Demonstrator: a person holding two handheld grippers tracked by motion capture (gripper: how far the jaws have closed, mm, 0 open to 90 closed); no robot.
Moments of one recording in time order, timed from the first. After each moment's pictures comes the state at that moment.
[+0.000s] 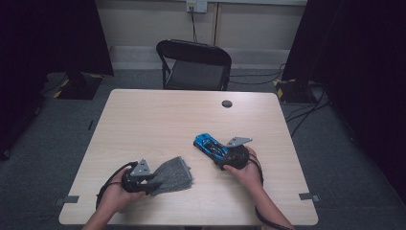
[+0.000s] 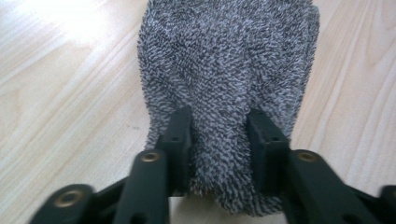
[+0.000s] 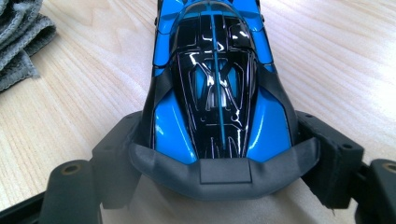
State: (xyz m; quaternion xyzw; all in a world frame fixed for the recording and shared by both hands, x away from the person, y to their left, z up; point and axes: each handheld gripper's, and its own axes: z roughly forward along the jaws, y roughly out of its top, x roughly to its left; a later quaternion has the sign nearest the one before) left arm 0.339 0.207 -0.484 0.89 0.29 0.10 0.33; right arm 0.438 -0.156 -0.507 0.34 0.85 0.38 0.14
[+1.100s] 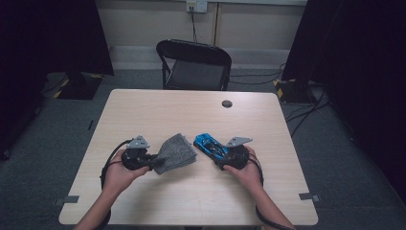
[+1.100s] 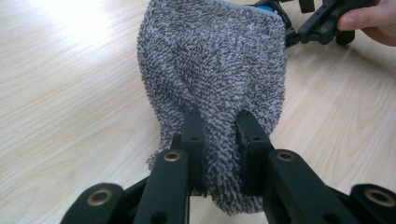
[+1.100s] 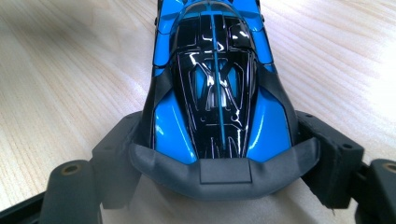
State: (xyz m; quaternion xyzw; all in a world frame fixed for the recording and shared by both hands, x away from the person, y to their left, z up) left arm 0.378 0.203 -0.429 0.84 0.36 0.07 0.41; right arm 0.438 -0.157 -0.506 0.34 0.85 0.38 0.14
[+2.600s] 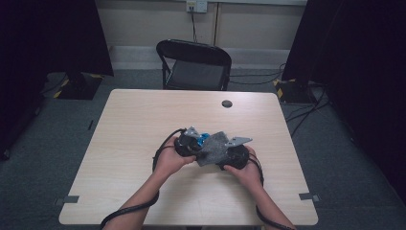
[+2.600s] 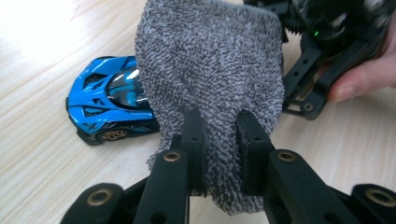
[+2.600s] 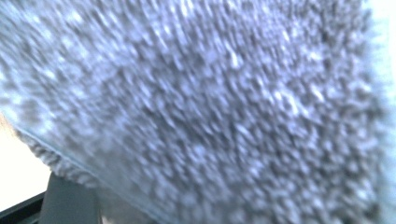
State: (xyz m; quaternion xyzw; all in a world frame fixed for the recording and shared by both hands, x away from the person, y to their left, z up) left arm 0.434 0.068 -0.442 0.88 0.29 0.04 0.39; right arm 0.439 -0.157 -0.506 0.33 0.85 0.38 0.14
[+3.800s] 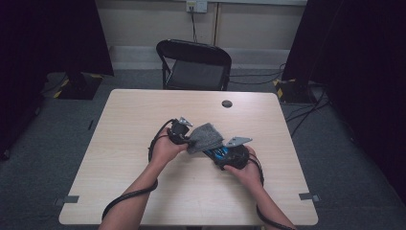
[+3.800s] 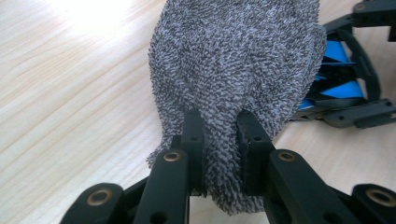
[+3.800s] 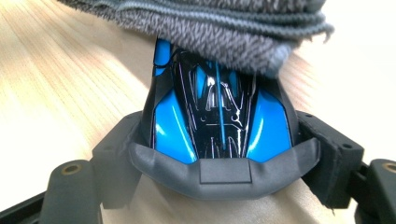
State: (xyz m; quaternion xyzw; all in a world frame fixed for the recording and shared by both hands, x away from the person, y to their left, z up) left arm 0.478 0.096 -0.450 0.86 0.37 0.08 0.33; right arm 0.439 -0.157 -0.506 0.33 0.85 0.38 0.14
